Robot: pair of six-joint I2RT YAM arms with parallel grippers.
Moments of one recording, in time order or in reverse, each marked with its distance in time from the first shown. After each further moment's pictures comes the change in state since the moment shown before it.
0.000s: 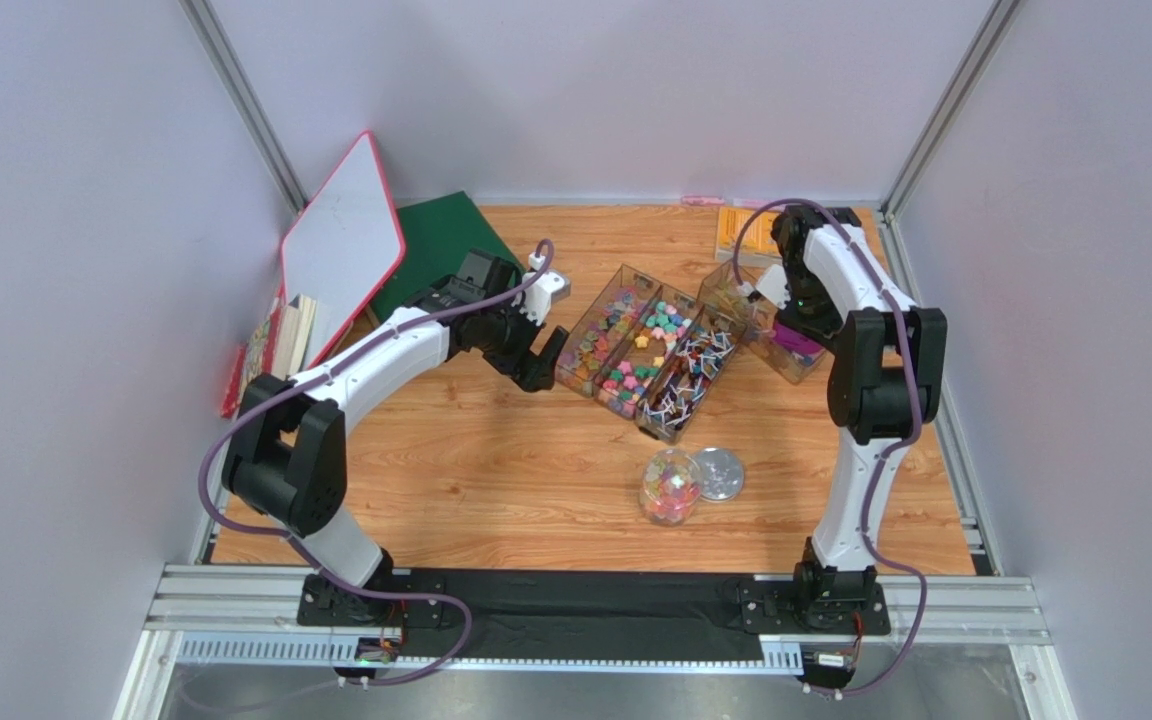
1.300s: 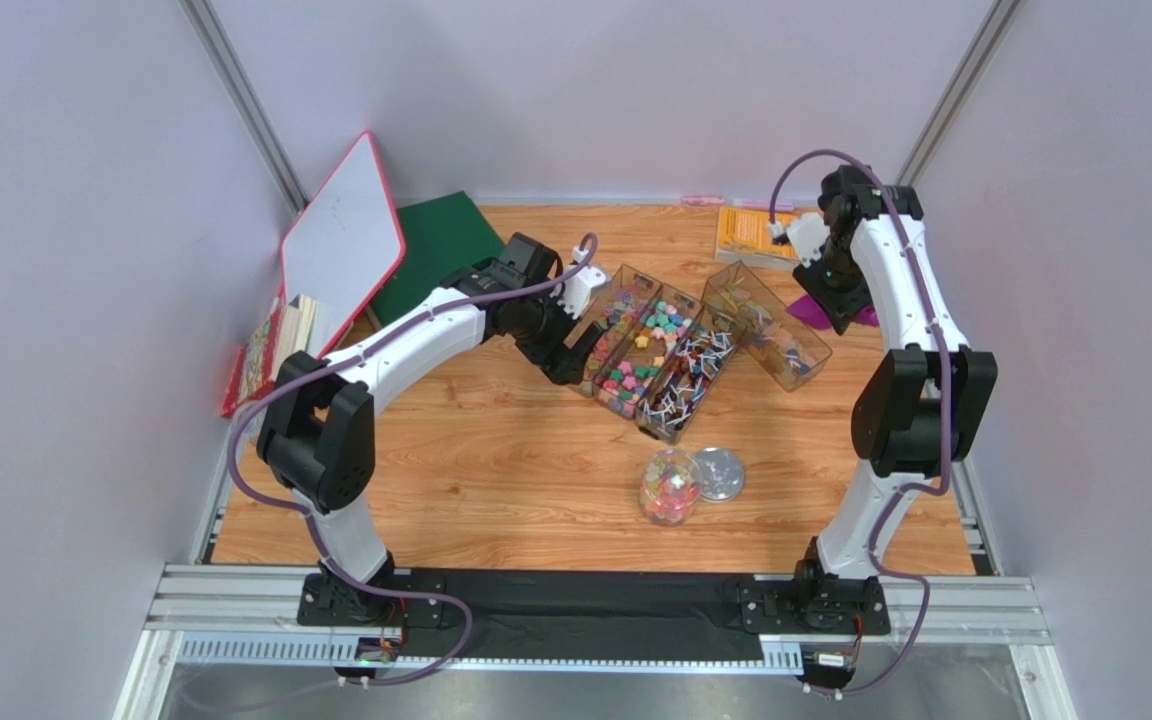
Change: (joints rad) left arm -0.094 0.132 0.203 -0.097 -0.008 0.030; right arm -0.063 -0.175 0.108 0.005 -0.252 0.173
